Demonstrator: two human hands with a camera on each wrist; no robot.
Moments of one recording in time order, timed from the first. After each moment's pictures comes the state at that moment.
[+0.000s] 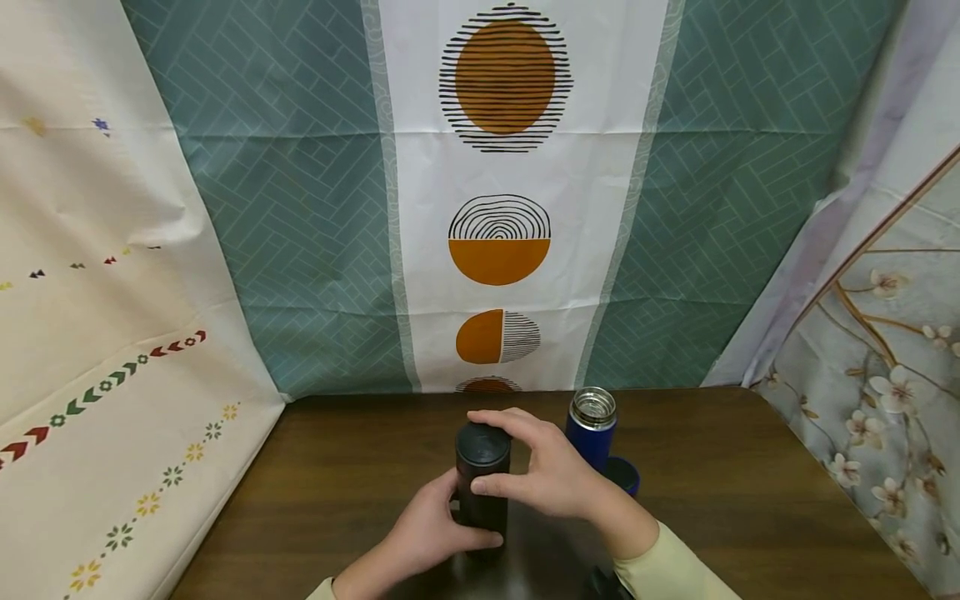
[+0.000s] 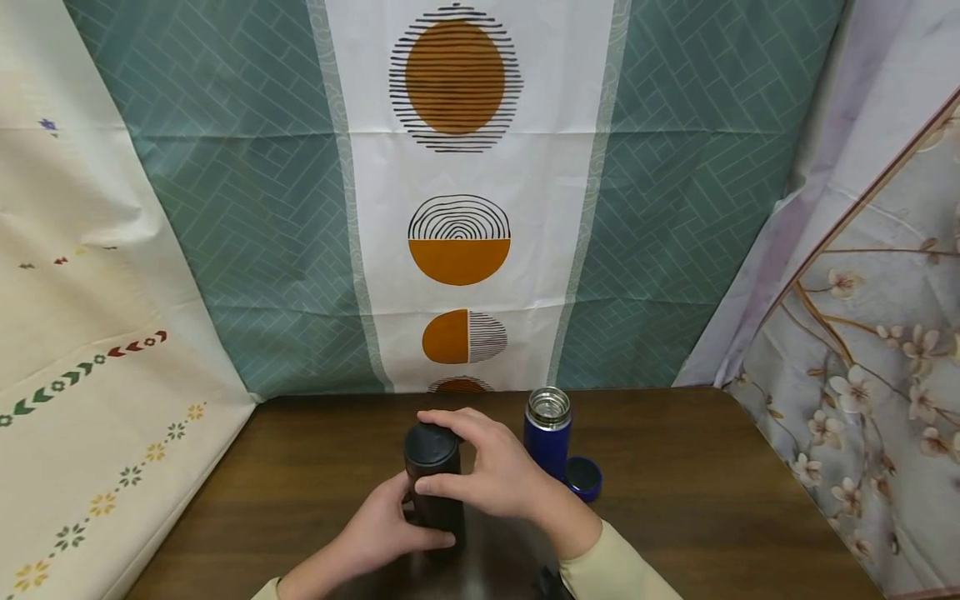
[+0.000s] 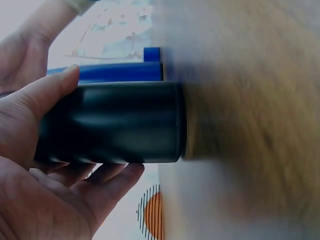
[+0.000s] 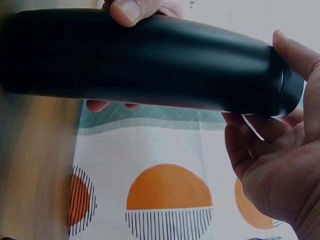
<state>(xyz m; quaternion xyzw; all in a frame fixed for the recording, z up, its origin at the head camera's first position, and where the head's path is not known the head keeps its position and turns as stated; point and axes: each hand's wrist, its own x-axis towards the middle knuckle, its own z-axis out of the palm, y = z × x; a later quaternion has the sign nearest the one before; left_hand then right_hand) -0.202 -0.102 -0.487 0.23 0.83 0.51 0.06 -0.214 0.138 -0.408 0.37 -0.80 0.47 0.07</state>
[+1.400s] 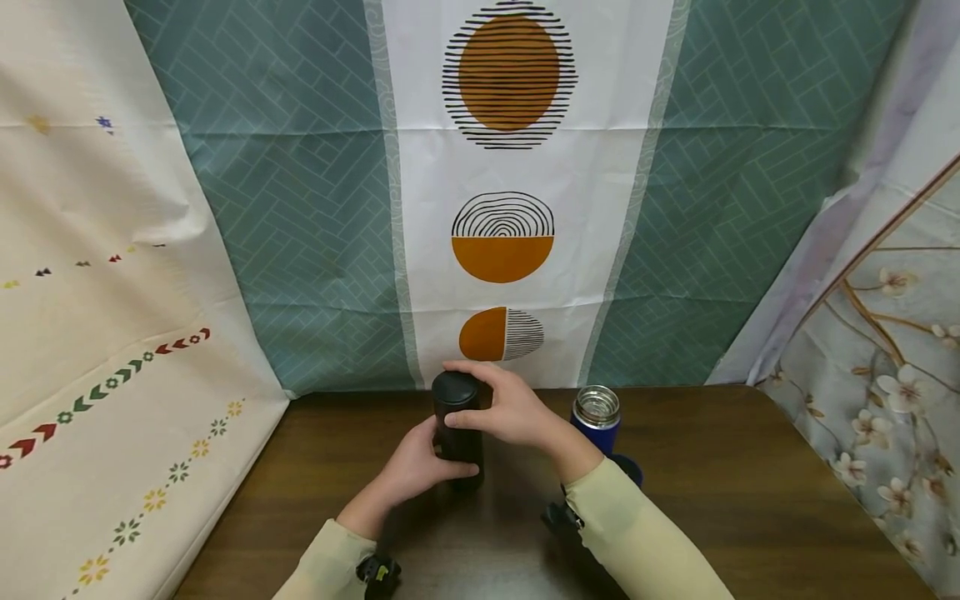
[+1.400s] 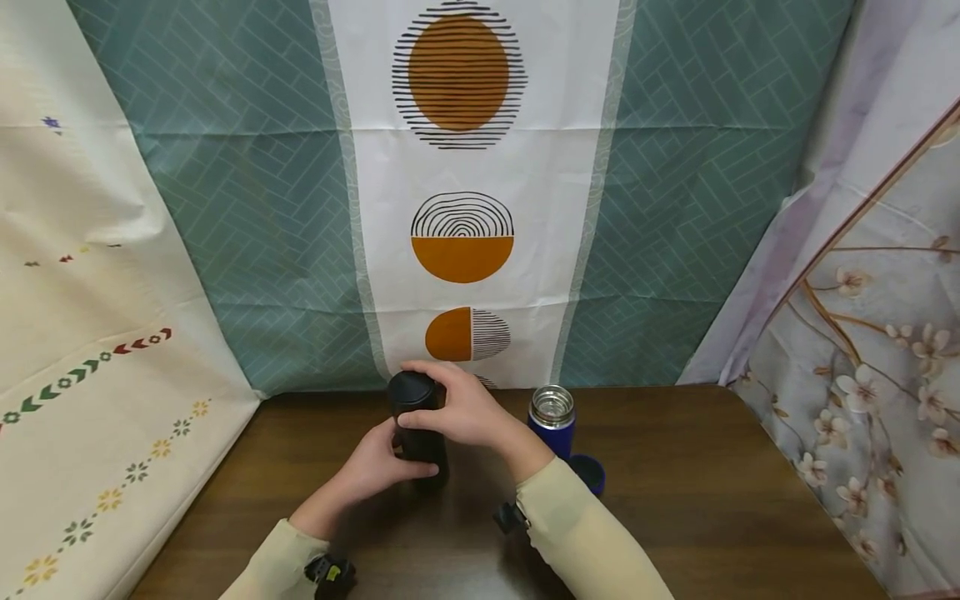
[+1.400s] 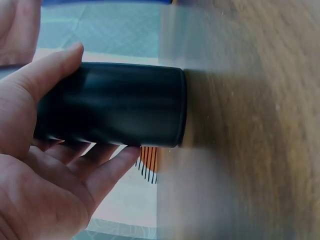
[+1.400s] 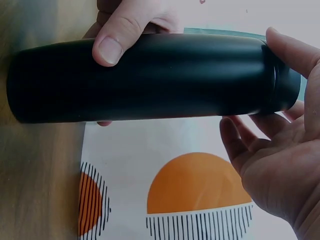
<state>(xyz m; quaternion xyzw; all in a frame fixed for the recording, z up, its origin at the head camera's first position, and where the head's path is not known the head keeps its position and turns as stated) -0.278 -0.130 -0.487 0.22 0.83 0.51 0.02 -0.294 0.098 -0.398 0.34 -0.81 0.47 0.03</state>
